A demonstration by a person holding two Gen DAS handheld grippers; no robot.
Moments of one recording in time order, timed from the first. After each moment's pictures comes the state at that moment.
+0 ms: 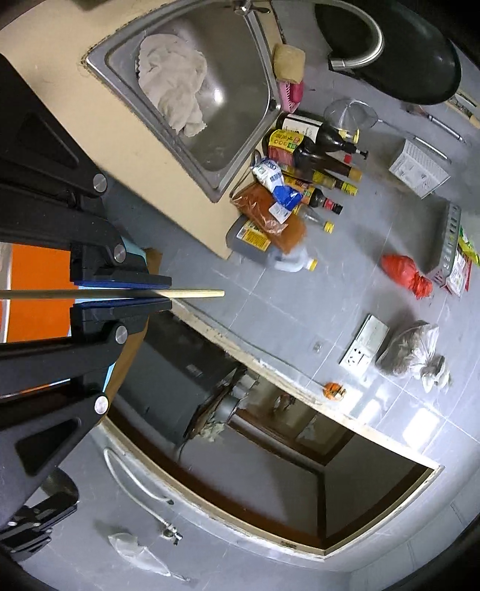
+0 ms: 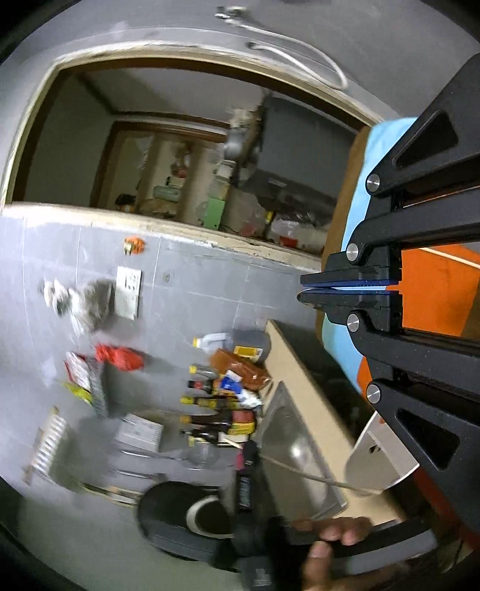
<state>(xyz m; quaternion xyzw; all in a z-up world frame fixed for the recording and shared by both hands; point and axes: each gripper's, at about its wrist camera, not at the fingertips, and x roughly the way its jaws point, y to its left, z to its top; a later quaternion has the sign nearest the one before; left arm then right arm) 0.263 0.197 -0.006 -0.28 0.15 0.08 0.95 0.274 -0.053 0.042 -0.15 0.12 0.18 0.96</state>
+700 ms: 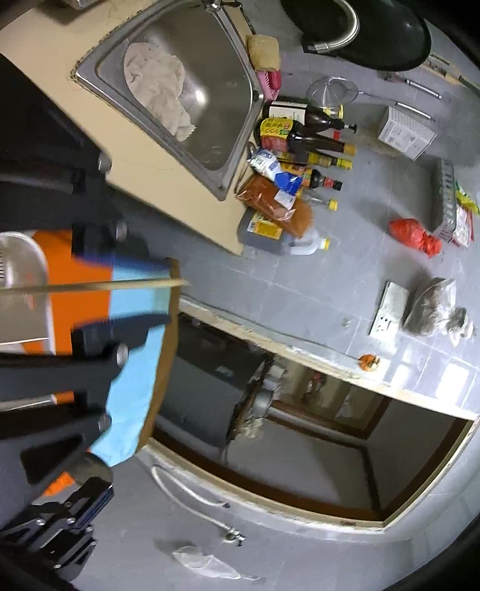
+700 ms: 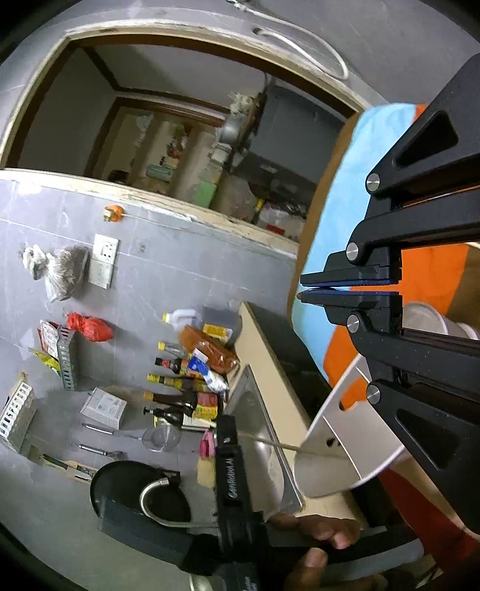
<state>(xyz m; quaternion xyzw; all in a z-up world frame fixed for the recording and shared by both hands) 0.244 0.177 -0.035 -0.19 0.18 0.05 0.96 0.272 -0.043 0.013 -0.15 0.16 0.21 0.95</state>
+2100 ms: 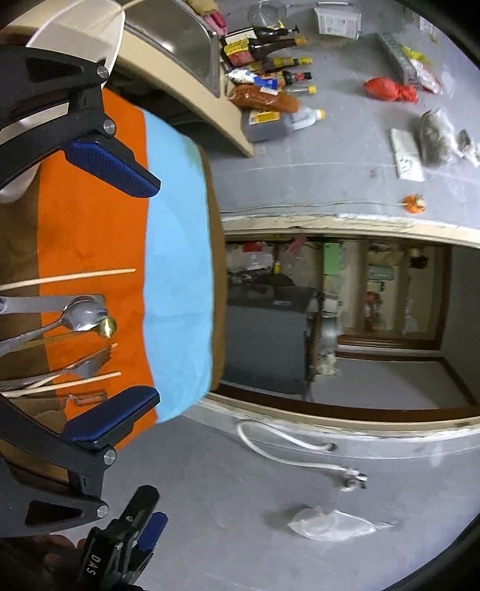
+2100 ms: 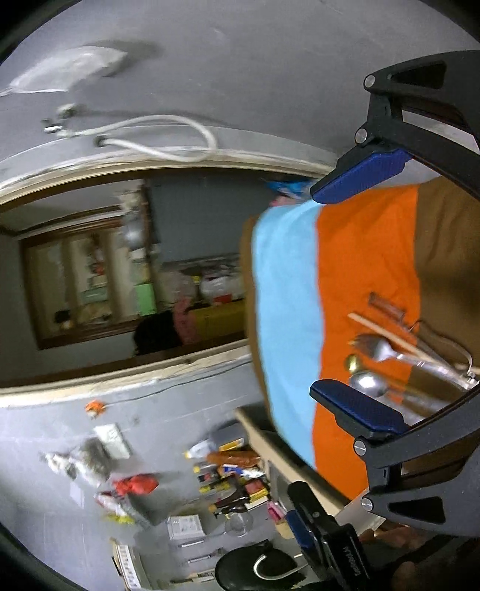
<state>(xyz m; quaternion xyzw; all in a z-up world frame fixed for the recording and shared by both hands) 0.292 -0.101 -0.042 -0.03 0.25 -0.01 0.97 0.360 -0.371 -0.062 0.08 0.27 0.10 0.95</state>
